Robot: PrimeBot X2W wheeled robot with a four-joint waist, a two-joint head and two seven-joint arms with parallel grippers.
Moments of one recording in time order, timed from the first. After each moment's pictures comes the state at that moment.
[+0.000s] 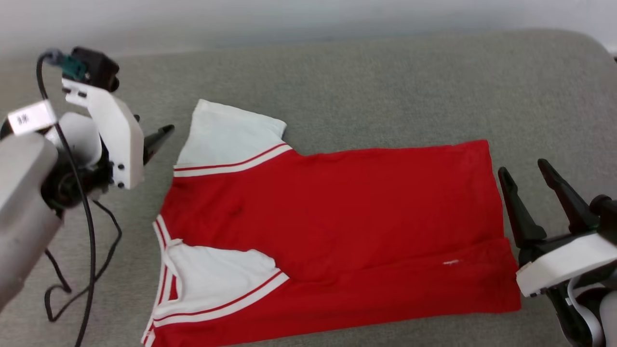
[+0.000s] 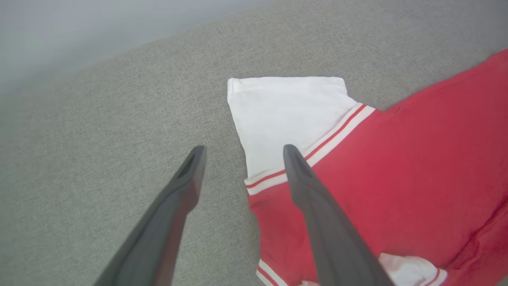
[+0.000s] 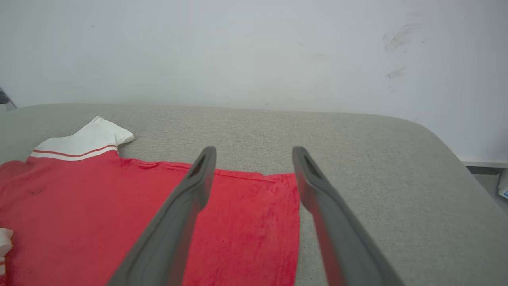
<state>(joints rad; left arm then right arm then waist) -0.96 0.76 -0.88 0.41 -1.07 -0.05 0.46 -0.13 -0.26 0.02 -0.08 0.32 0.13 0.05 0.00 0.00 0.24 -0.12</state>
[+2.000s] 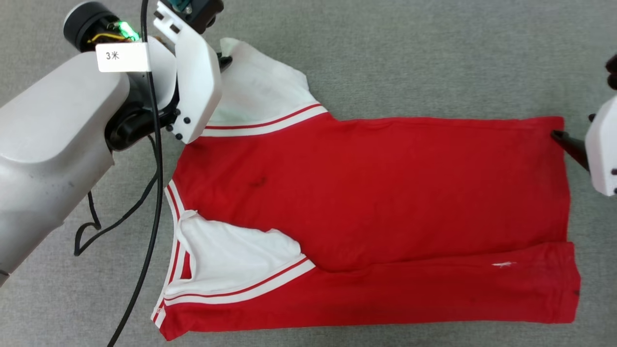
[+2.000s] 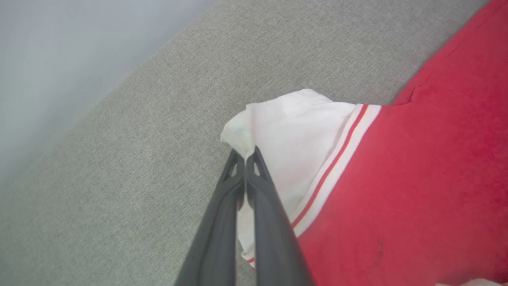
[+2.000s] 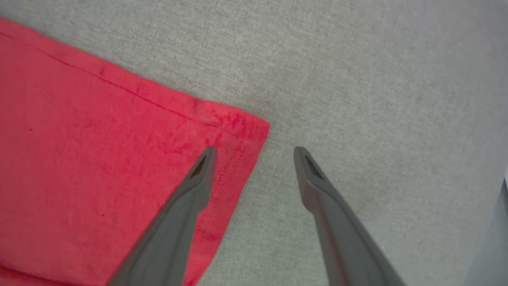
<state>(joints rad) -1.32 0.64 -1.18 0.40 -0.98 -0.13 0.45 -0.70 -0.66 0.31 0.19 0.59 0.13 0.87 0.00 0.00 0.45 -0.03</state>
